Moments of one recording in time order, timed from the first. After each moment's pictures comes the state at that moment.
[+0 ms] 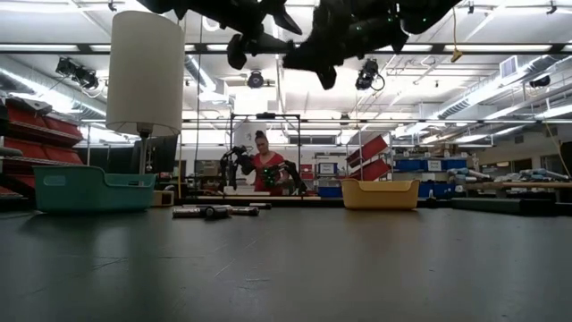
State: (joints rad) left arm 0.18 1.44 1.08 0.34 -0.46 -0.45; right arm -0.42 1.57 1.20 0.03 -0.46 0.09
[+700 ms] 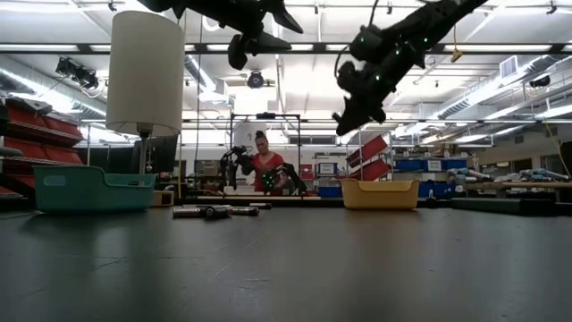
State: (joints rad) left arm 0.18 1.43 1.08 0.32 -0.43 -0.48; right arm -0.65 1.59 1.20 -0.41 -0.14 -0.06
